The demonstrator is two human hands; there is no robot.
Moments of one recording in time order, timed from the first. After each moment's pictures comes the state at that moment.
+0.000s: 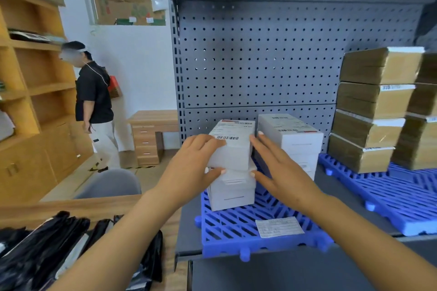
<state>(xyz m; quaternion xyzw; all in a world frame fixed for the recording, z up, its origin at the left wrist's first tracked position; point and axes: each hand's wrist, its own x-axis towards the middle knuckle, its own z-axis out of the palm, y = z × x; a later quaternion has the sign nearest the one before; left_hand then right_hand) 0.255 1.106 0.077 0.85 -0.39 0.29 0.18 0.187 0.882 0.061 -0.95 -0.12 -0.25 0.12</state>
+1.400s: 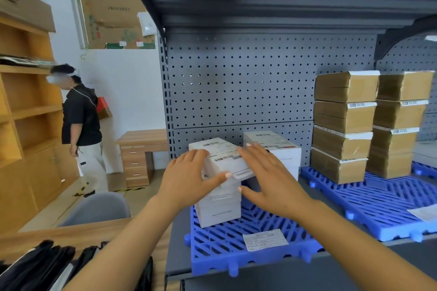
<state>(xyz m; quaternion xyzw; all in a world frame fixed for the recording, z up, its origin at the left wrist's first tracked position) 0.260 1.082 0.089 0.90 -0.31 0.27 0.15 0.173 0.879 0.080 -0.96 -0.11 -0.27 0.05</state>
